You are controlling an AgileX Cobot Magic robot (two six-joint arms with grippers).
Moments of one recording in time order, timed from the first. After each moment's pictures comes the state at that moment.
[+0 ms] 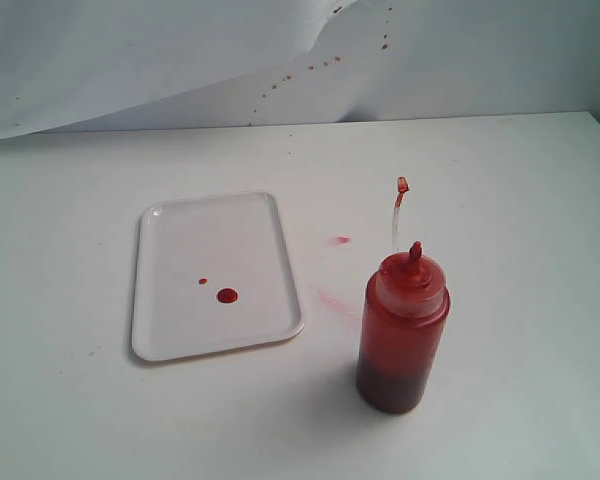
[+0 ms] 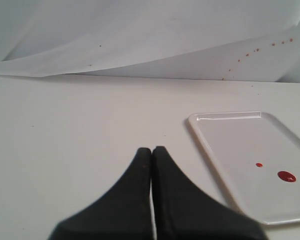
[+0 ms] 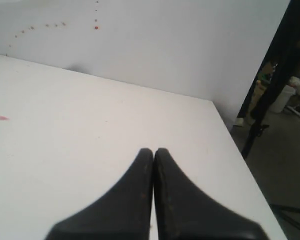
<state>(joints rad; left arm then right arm) -0.03 0.00 0.00 0.10 0.30 -0.18 -0.01 0.01 0.00 -0.01 0.23 -0.24</state>
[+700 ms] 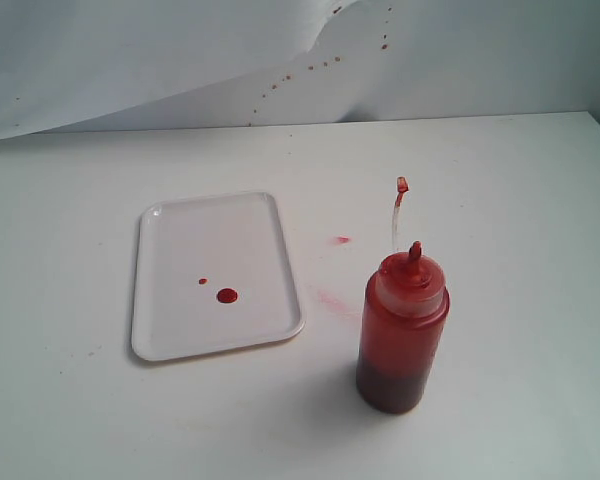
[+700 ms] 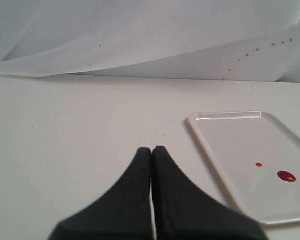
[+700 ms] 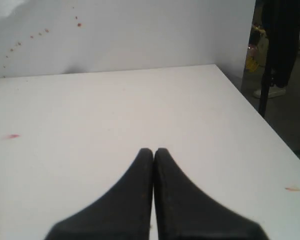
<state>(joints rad) -0.03 0.00 0.00 0.10 0.30 -0.18 -0.01 0.01 0.00 -0.15 0.30 0.17</state>
